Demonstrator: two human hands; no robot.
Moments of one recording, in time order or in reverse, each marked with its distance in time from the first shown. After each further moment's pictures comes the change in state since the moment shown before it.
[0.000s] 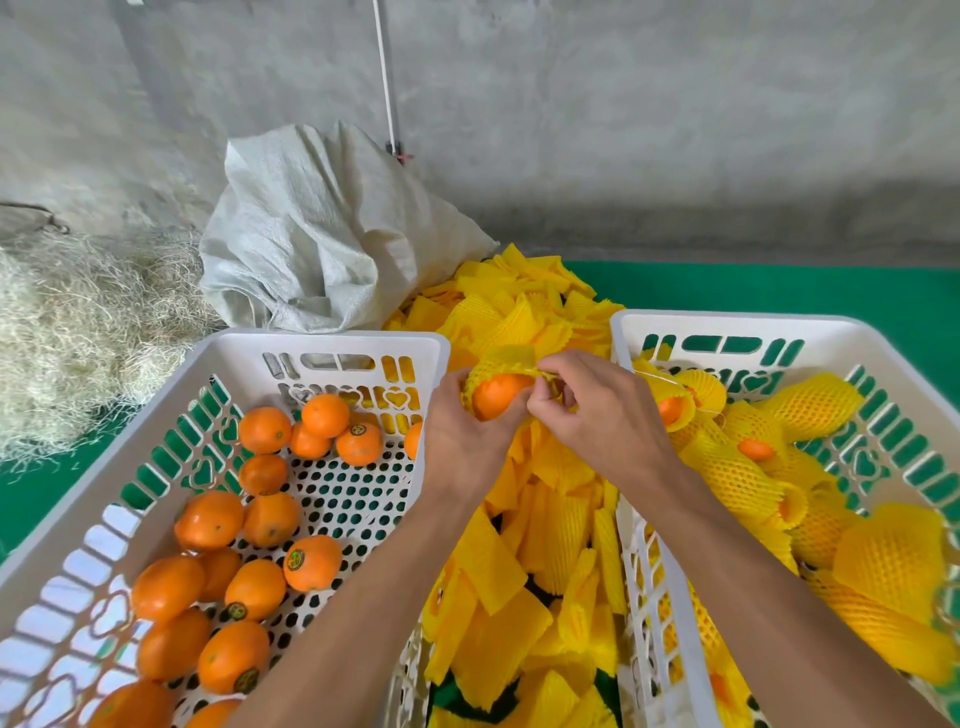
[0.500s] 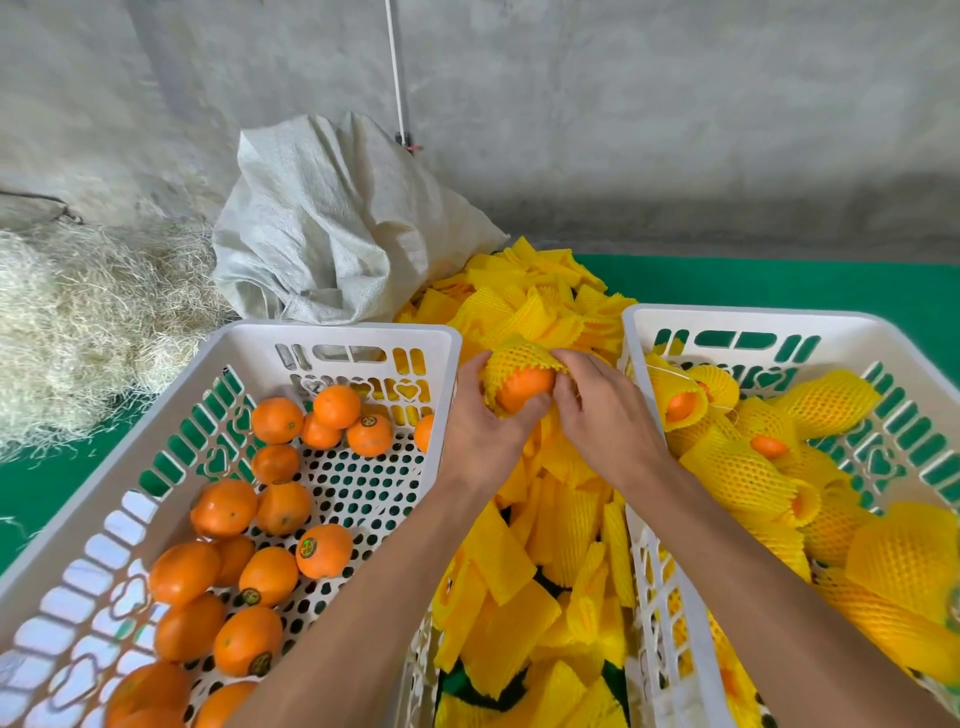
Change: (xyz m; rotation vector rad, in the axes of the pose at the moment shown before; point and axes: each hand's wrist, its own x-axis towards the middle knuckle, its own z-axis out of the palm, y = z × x) left_hand -0.002 0.004 0.003 -0.175 -0.098 -0.058; right_hand -0.002 -0.002 0.011 0.092 -0.274 0.291
